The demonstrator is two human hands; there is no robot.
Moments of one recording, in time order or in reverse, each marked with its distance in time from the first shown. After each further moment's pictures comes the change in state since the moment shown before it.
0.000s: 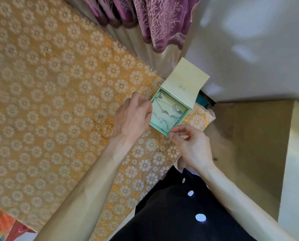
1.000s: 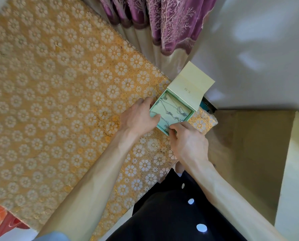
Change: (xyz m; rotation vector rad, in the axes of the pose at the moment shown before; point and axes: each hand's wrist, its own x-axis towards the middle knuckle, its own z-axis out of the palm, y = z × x) left_hand 0.011 0.002 0.009 -0.134 -0.211 -0.252; right_hand 0.008 -0.006 0.022 -0.666 0.144 -0.405
